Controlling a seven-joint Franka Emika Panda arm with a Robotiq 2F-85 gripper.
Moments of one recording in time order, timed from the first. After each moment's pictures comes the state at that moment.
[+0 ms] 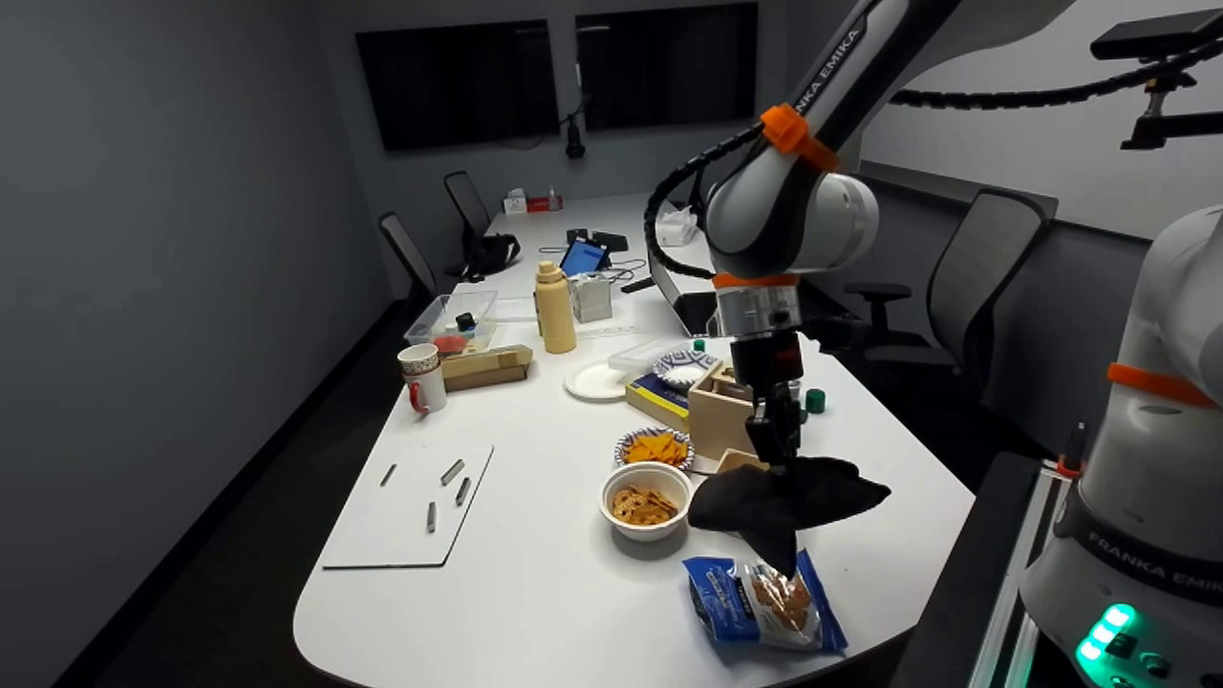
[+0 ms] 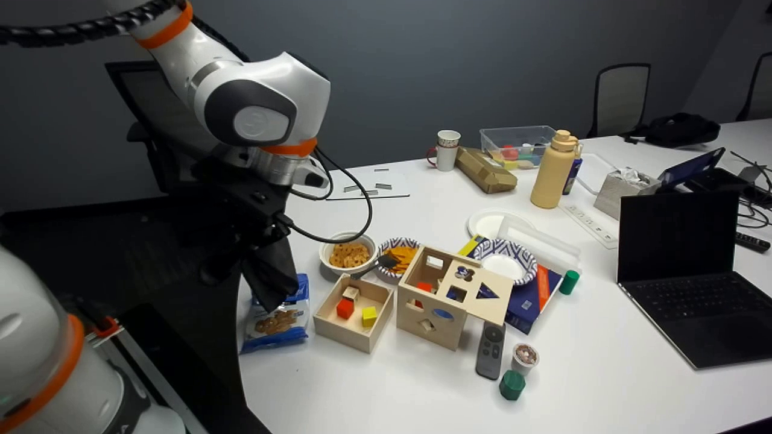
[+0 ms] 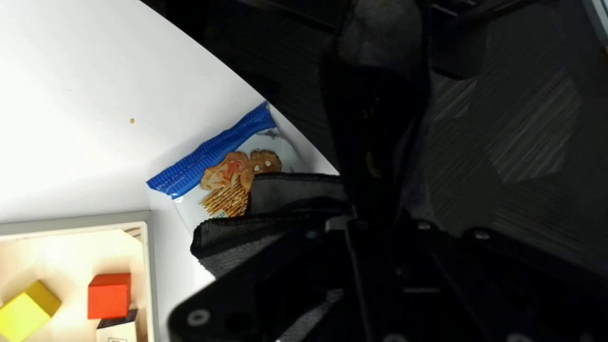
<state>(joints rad) 0.15 -0.16 0.05 -2.75 0.41 2.22 -0.40</state>
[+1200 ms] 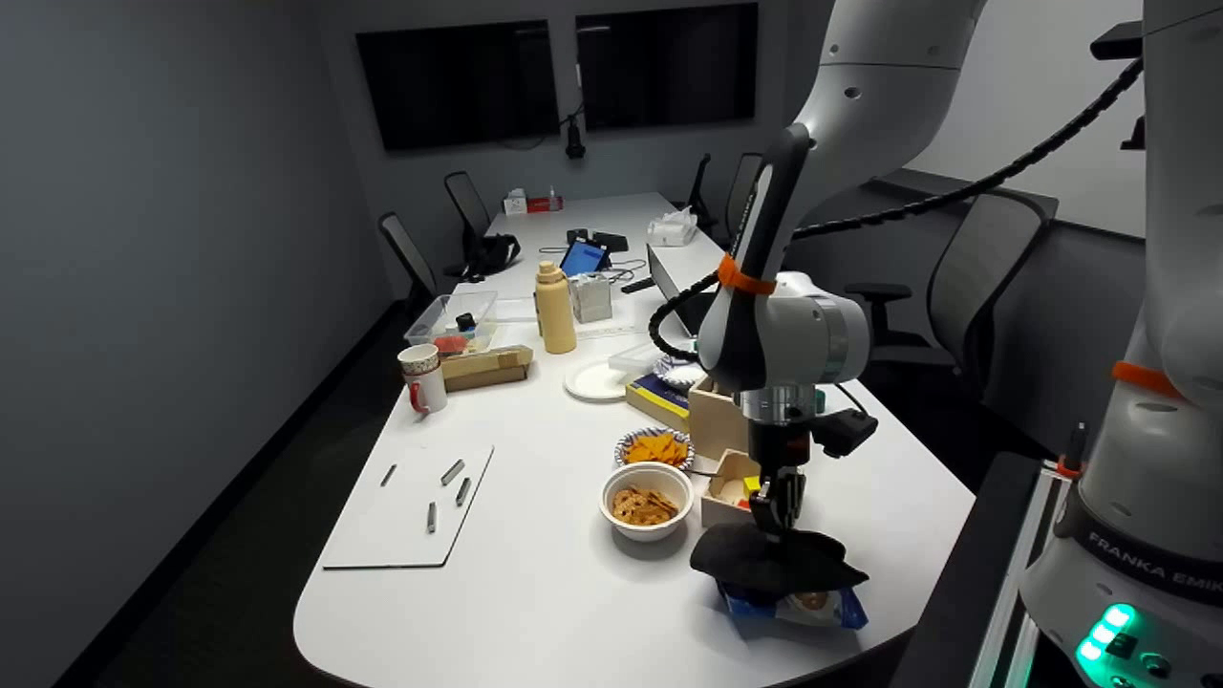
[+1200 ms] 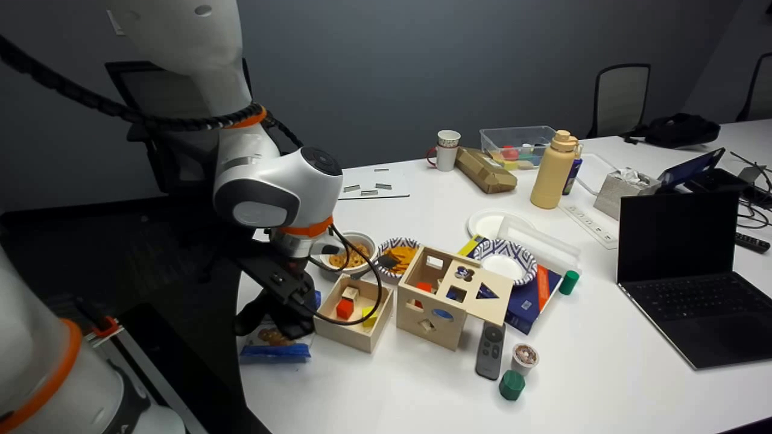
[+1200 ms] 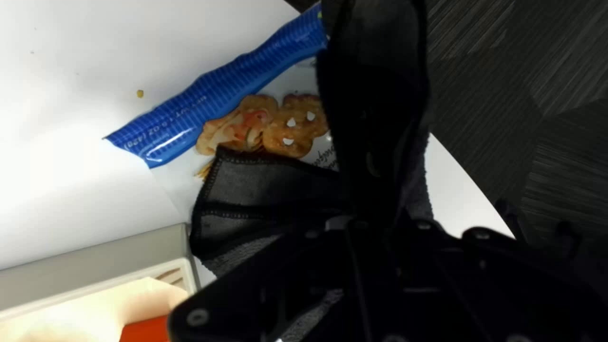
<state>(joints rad) 0.01 0.25 0.18 -2.75 0.79 2.70 -0.74</state>
